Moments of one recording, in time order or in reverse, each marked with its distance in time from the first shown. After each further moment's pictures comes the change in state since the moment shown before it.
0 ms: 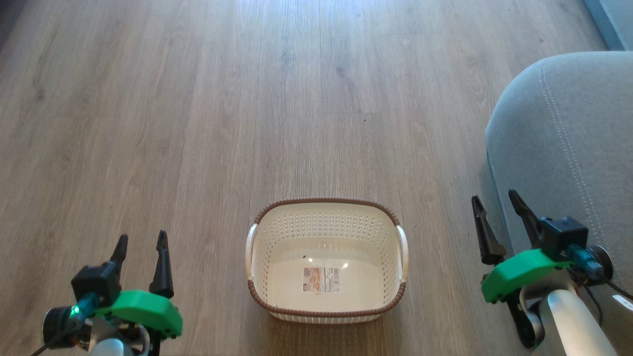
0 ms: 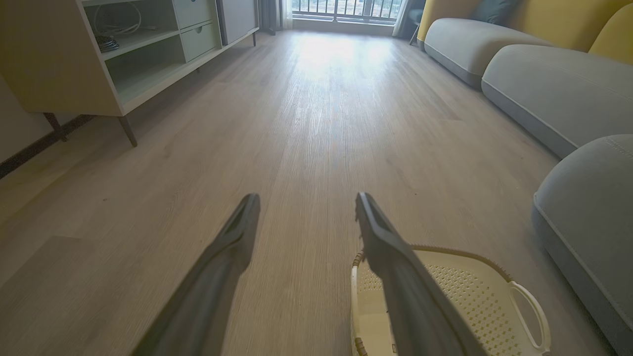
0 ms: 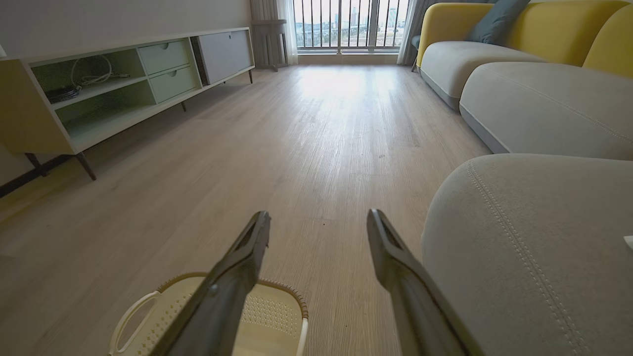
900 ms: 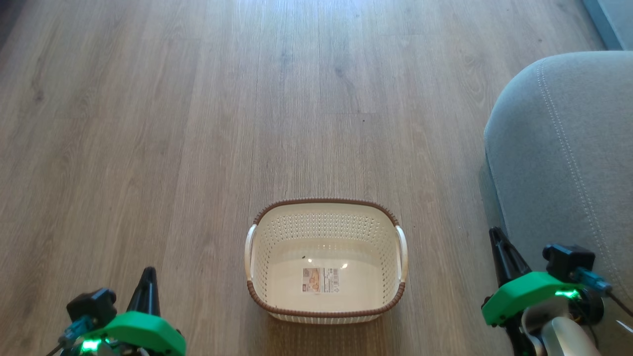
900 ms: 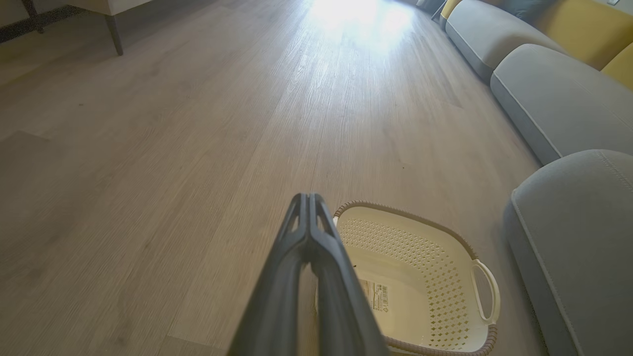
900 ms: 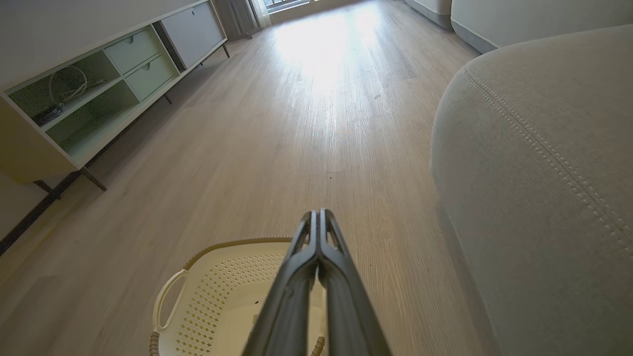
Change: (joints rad) left arm 0.050 -0.010 -0.004 0.071 -0.184 -0.002 0.050; right arm 0.063 0.017 -0.009 0.063 0.179 0.000 0.048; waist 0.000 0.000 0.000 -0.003
